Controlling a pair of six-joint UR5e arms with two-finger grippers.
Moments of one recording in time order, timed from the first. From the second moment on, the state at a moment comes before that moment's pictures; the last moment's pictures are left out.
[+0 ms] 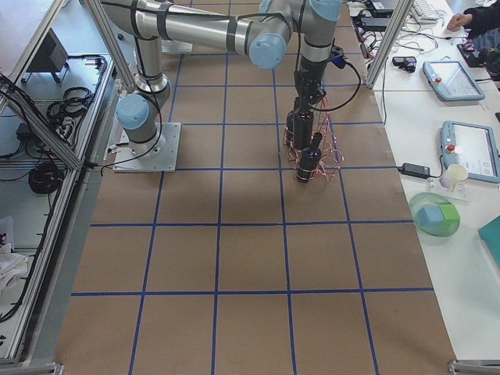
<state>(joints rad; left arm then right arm) -1.43 -1.53 -1.50 -1.73 1.57 0.13 1.27 -1.34 1.35 -1.62 -1.63 -0.77</state>
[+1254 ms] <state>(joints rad) -1.56 -1.56 -1.50 -1.56 1.61 -0.02 1.28 -1.27 1.35 -1.62 -1.64 -0.83</state>
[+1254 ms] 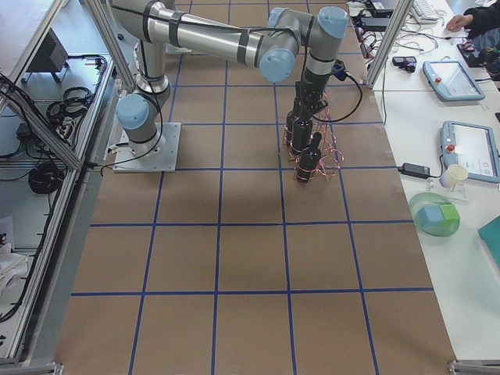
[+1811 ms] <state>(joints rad) -1.56 -1.56 -1.50 -1.56 1.62 -0.02 1.28 -1.24 1.35 -1.64 -1.63 -0.83</state>
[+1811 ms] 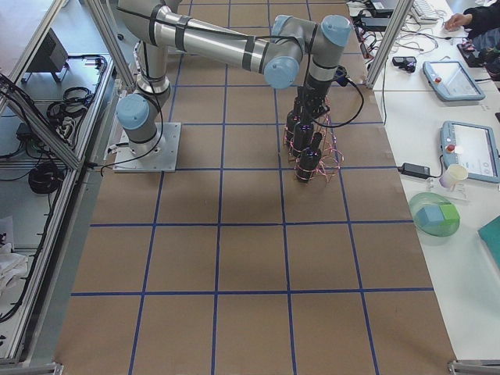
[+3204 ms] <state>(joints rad) -1.56 -1.56 -1.51 -1.56 1.62 -0.02 1.29 -1.19 1.36 -1.68 -1.63 -0.82</state>
